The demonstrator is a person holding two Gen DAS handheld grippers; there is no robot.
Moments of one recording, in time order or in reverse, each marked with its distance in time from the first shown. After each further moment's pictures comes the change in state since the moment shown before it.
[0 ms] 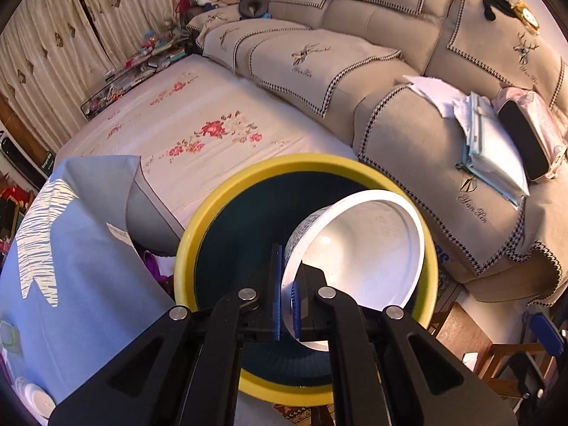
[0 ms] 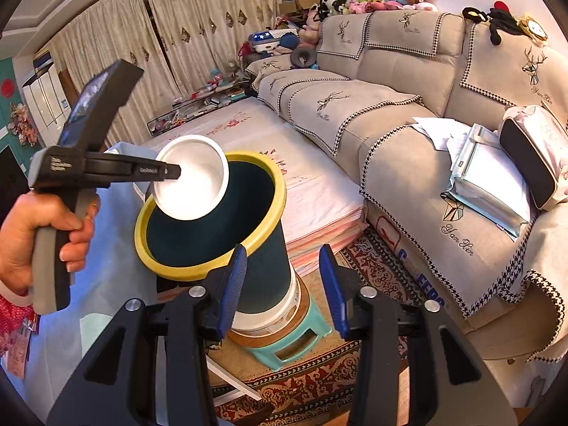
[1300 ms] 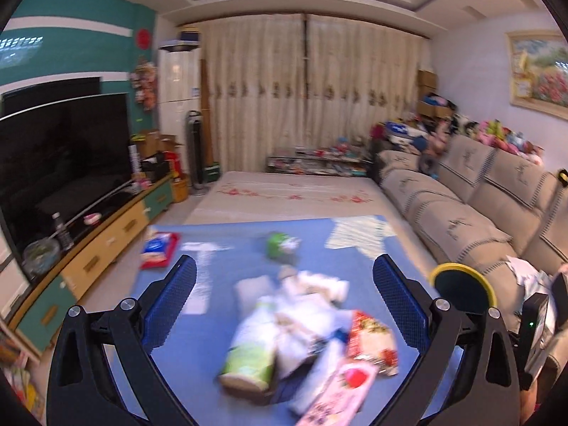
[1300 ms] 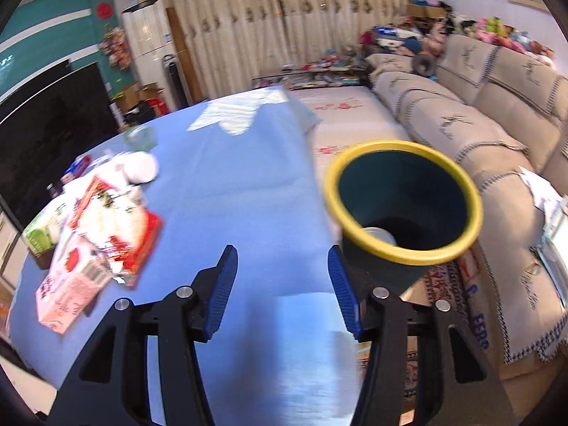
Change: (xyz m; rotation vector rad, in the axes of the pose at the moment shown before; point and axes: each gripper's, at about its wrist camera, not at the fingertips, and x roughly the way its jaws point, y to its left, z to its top) left arm -0.420 0.228 -0.336 -0.602 -0.553 0.487; right arm -0.012 0.213 -0.043 -0.376 0.107 0.345
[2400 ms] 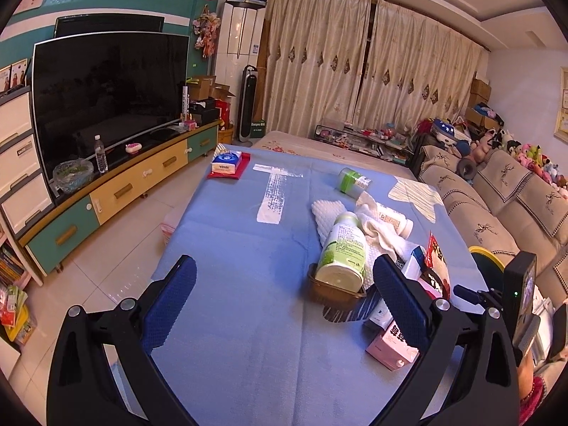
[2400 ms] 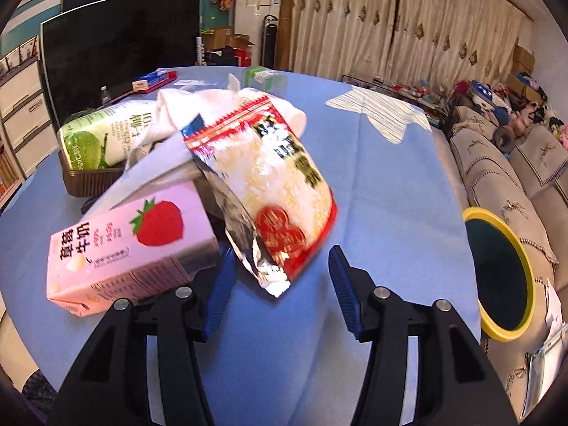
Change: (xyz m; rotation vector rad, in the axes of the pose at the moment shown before) left arm -0.014 0.076 -0.122 -0.192 0.133 0.091; right arm 0.051 0.135 -0.014 -0.426 0.046 0.071
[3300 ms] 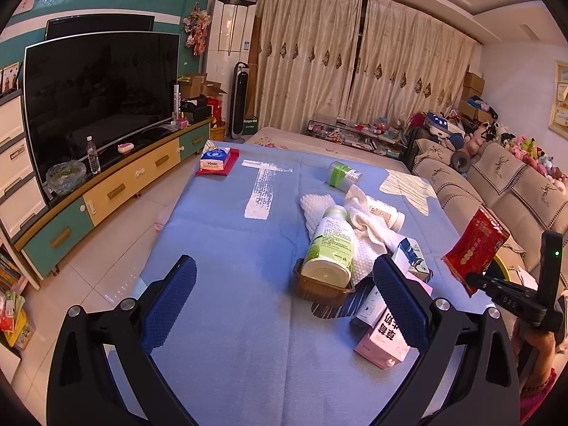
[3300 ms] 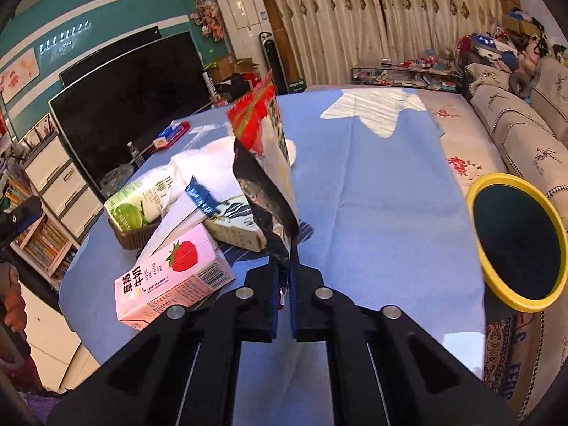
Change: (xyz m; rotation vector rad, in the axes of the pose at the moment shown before) left arm 0.006 -0.007 -0.007 0.023 0.010 -0.026; right arm -0.053 -0.071 -0.004 0.274 -0.067 0.193
